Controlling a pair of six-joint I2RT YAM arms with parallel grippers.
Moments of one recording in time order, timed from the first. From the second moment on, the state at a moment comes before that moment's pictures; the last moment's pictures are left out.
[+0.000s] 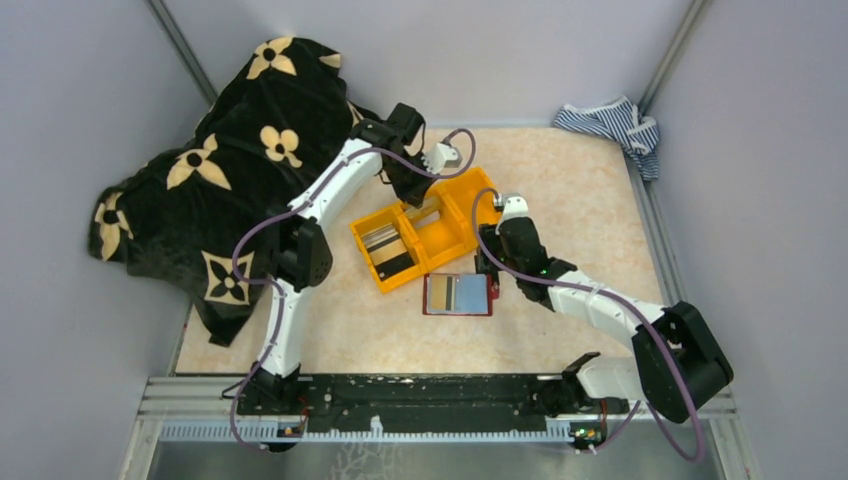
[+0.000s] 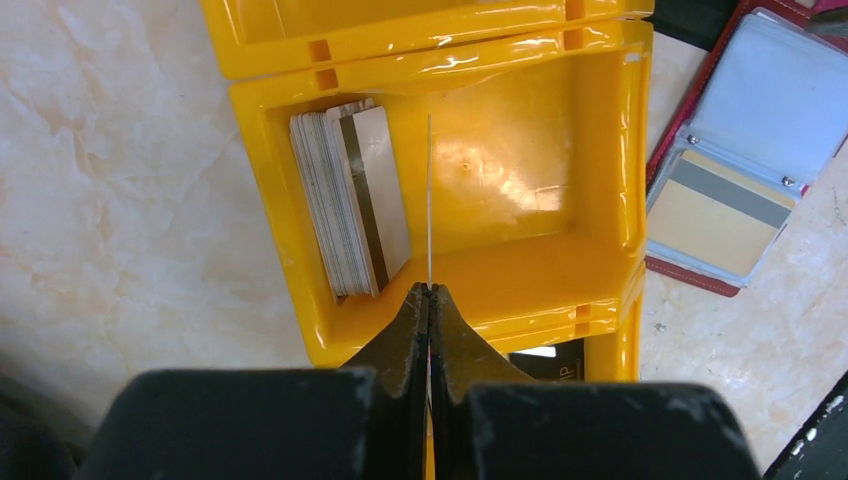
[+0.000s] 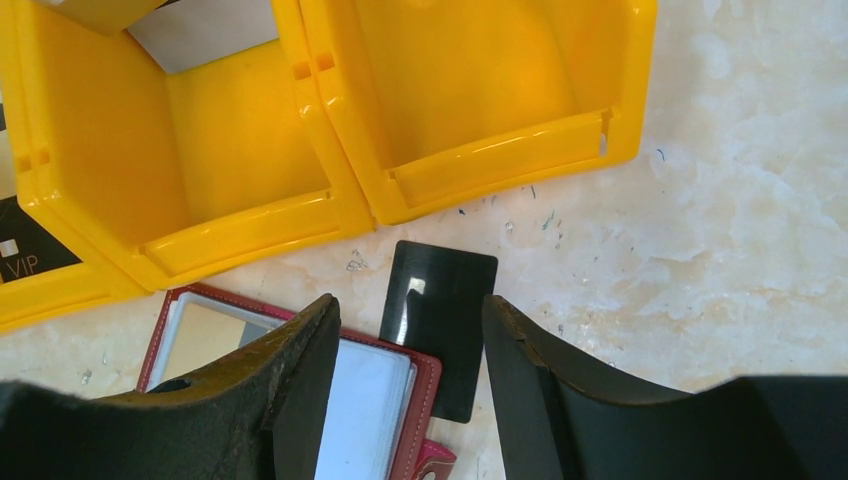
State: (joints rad) left arm -0.54 2.26 2.24 -1.15 0.37 0.62; right arm 0.57 1.24 0.60 0.06 0.21 0.29
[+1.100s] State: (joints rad) left arm -0.54 2.40 2.29 -1.12 0.25 0.62; right arm 0.57 1.30 0.60 0.08 0.19 0.29
